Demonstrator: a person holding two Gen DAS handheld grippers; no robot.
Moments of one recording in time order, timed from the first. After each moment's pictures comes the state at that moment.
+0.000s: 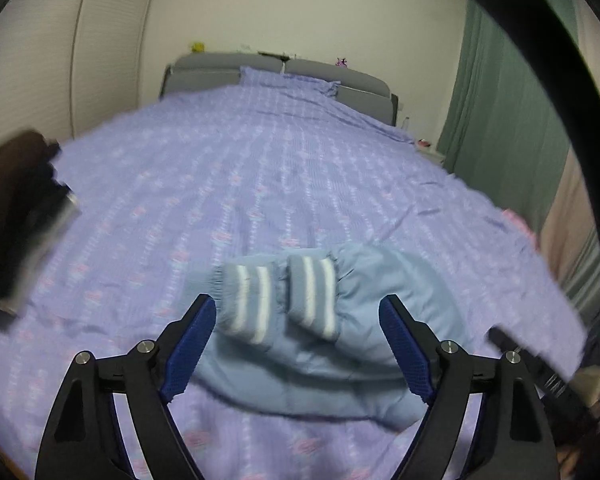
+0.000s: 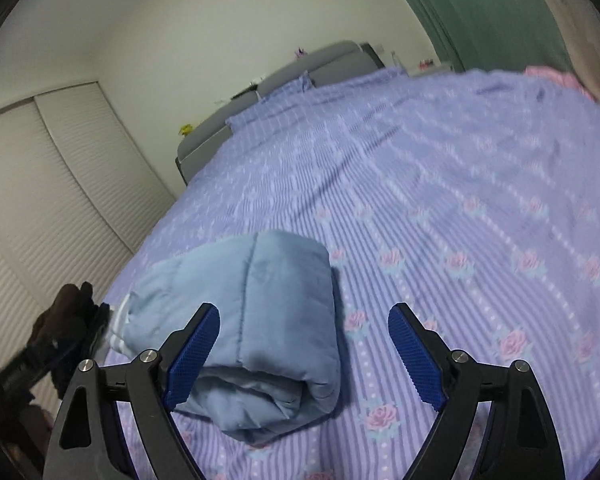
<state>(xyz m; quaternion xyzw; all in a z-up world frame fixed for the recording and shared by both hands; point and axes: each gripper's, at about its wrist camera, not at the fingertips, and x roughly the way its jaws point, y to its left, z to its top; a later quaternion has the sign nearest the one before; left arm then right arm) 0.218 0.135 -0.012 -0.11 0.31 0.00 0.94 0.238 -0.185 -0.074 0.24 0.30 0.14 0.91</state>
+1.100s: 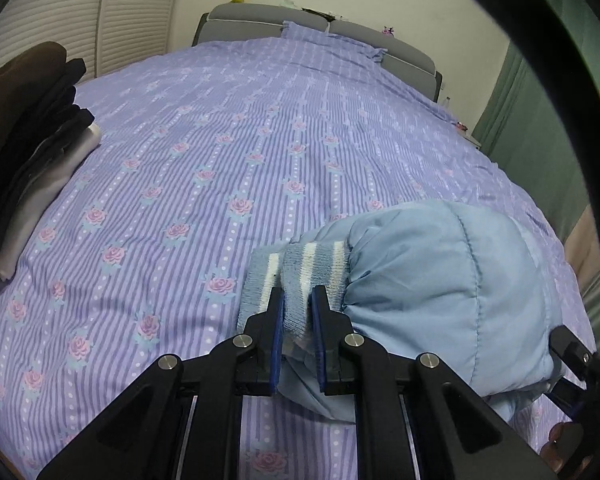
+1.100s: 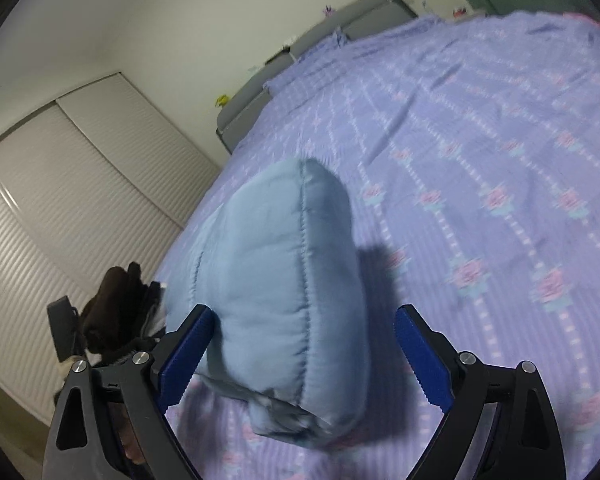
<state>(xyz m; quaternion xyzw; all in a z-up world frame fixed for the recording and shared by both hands) 0.250 0.209 -0.073 -0.15 0.37 0.04 0.92 0.267 -0.122 -0.096 0.29 0.35 0.24 0.86</state>
